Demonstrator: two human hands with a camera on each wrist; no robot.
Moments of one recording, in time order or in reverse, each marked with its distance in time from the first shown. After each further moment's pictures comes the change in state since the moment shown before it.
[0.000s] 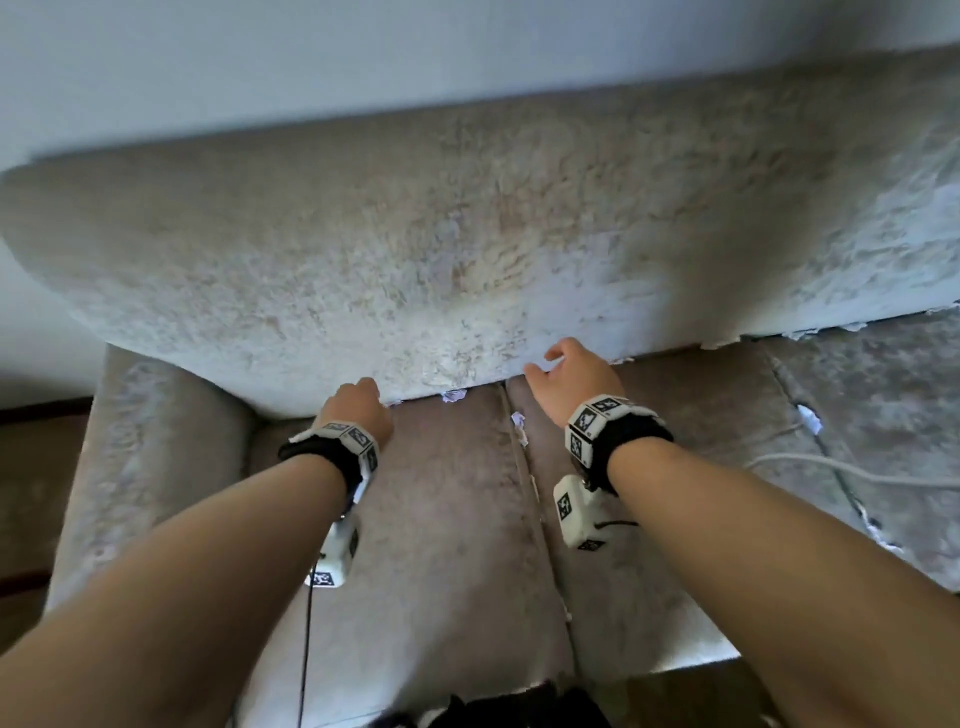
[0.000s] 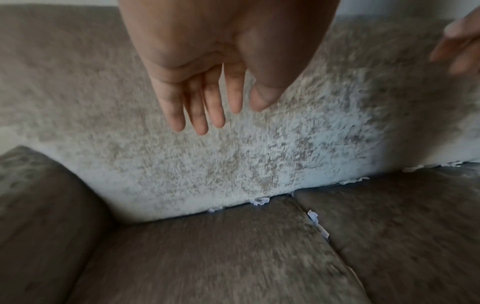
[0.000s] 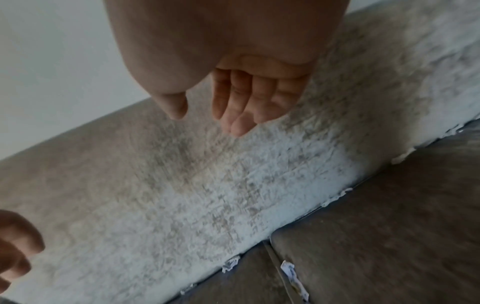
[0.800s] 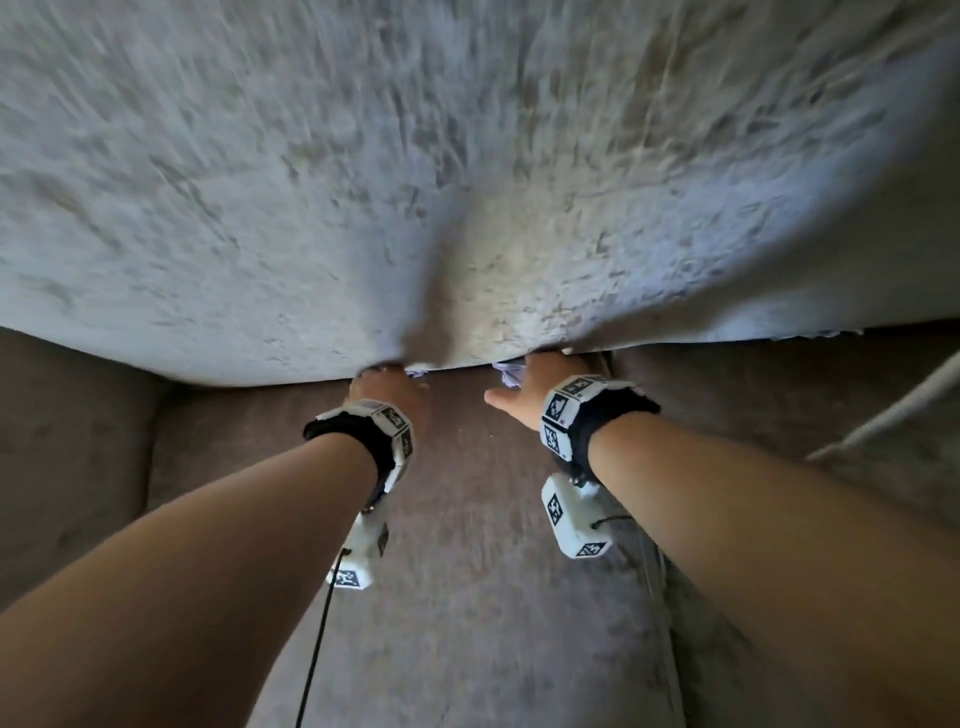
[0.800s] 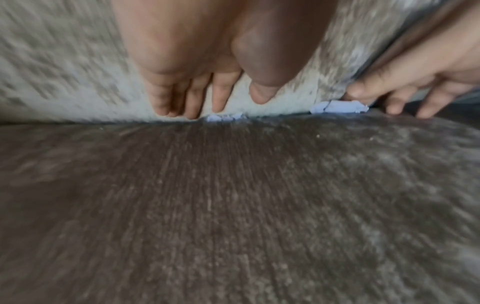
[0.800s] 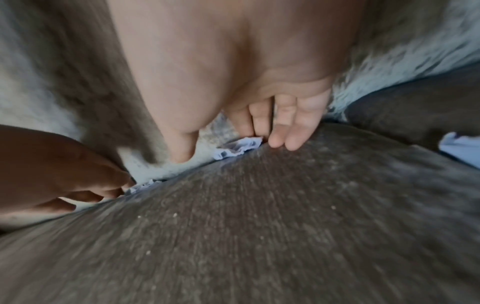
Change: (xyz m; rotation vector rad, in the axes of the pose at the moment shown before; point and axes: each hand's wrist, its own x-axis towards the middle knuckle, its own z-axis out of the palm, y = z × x) left_hand 0.291 -0.054 0.233 -0.094 -0.079 -0.128; right_hand 0.223 0.011 0.304 -0.368 -0.556 -0.132
